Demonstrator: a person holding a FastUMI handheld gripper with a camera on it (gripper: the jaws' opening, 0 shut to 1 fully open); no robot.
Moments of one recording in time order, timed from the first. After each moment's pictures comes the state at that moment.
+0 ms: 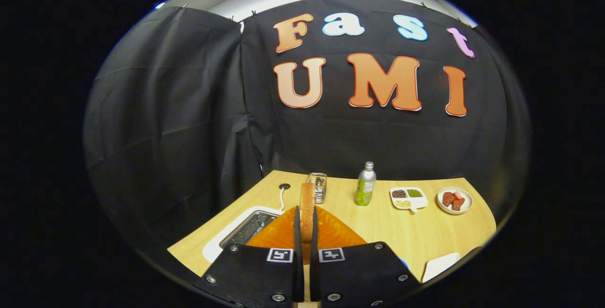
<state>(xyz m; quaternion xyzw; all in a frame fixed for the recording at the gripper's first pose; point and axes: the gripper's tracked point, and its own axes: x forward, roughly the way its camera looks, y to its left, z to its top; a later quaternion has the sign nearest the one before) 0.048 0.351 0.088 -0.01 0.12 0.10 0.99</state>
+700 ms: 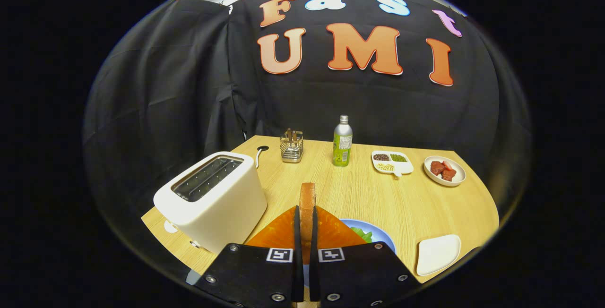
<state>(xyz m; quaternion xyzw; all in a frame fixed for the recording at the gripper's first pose) 0.023 0.290 -0.026 -0.01 0.20 0.09 0.98</state>
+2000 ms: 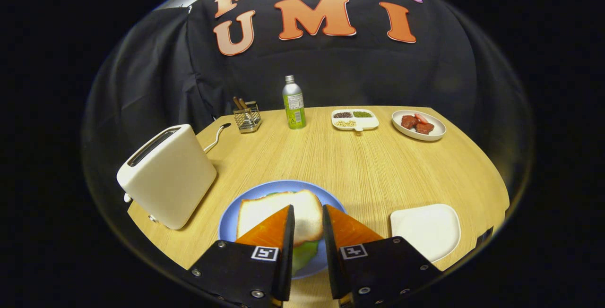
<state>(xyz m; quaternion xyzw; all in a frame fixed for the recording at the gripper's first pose) 0.015 0.175 -0.110 0.04 0.28 0.03 0.96</state>
